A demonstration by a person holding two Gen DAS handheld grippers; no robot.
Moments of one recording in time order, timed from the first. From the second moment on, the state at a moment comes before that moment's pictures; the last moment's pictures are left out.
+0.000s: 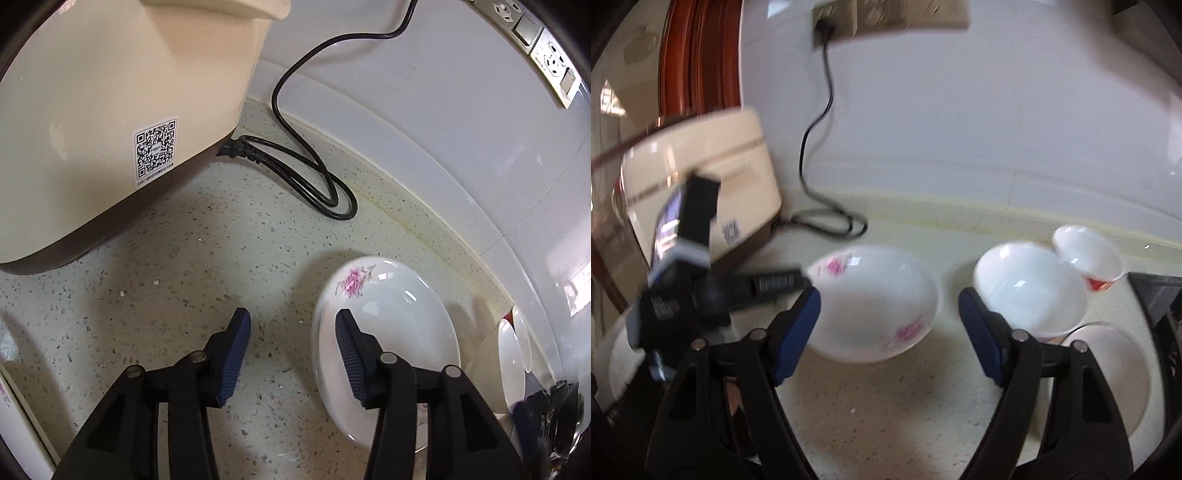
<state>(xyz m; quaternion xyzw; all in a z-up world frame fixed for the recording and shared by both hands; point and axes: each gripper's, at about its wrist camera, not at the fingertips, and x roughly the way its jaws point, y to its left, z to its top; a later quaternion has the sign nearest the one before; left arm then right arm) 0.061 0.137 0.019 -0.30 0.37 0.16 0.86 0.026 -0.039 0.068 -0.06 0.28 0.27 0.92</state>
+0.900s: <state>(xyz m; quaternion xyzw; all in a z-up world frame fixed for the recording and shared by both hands) 0.092 0.137 0.013 -0.26 0.37 0.13 0.88 0.107 -0.032 0.018 0.02 0.44 0.16 0.88</state>
